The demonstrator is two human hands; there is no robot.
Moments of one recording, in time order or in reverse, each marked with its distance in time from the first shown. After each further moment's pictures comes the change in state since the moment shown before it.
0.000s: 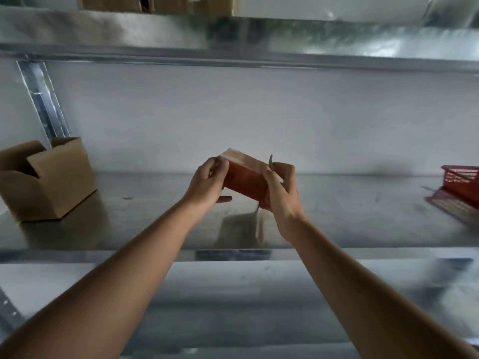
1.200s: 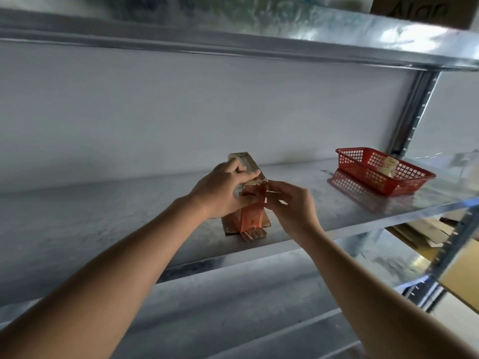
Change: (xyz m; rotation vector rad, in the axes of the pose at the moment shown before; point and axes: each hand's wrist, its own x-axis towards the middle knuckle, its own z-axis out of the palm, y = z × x) left_hand 0.034 -0.003 0.264 0.875 -0.559 0.637; right_hand 0.022 0.001 -0.272 -0.437 0.104 -0.235
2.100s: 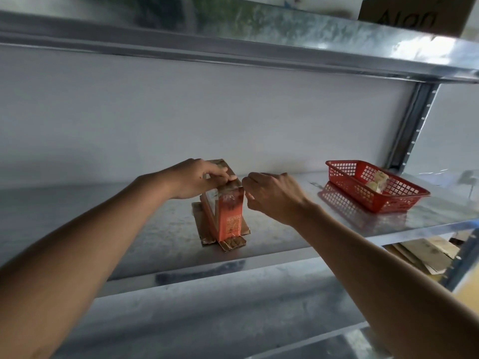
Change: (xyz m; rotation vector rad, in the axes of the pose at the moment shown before) left_hand 0.055 -0.004 -0.016 -0.163 -0.190 -0.144; right_hand 0.062 -0.008 -0.070 -1.025 -0.246 -0.893
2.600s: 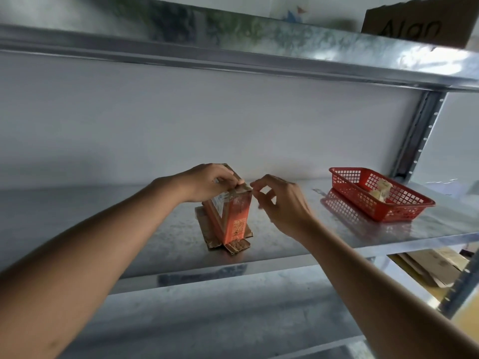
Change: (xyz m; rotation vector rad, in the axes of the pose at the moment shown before) left_hand 0.016 0.012 0.013 -0.007 0.008 -0.012; right_hand -0.021 0.009 0.014 0.534 0.036 0.486
